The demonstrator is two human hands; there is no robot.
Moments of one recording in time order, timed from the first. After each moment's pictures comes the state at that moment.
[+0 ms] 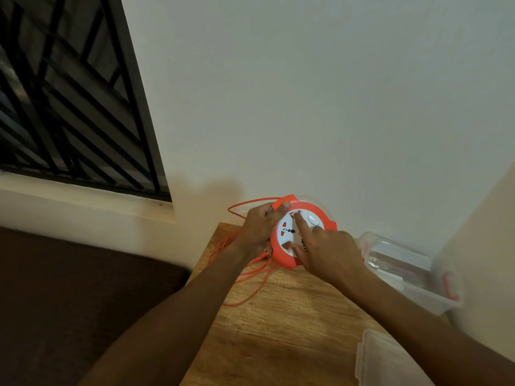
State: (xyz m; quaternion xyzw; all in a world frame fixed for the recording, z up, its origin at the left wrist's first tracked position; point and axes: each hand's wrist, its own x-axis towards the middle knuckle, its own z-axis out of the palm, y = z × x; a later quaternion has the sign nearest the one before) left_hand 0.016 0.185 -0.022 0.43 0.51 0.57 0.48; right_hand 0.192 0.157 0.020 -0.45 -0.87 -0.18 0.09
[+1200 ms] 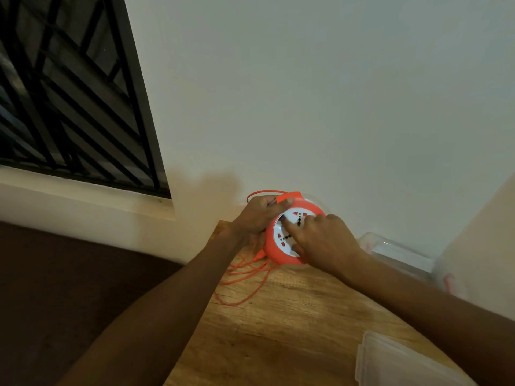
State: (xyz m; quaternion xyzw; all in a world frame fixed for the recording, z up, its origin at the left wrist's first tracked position) left_hand -0.007 0.205 -0.007 0.52 0.52 0.49 0.47; right_hand 0.179 0.168 0.041 -0.33 -0.90 -0.29 -0.01
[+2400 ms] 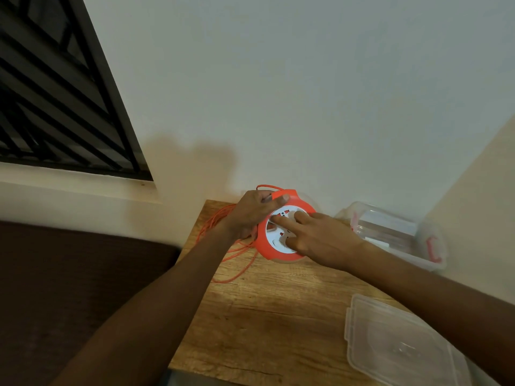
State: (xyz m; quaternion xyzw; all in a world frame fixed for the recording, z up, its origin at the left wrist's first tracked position) left_hand 0.012 0.193 -0.032 0.54 0.55 0.41 0.48; right_hand 0.218 0.171 0.001 -0.18 -0.95 -0.24 -0.06
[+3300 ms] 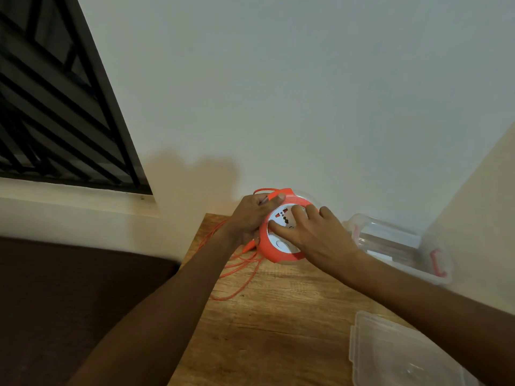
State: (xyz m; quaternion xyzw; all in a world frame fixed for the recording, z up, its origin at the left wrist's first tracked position) left_hand 0.012 0.209 -0.020 0.49 0.53 0.47 0.51; right_hand 0.202 0.174 0.016 -0.30 -0.90 -0.31 0.04
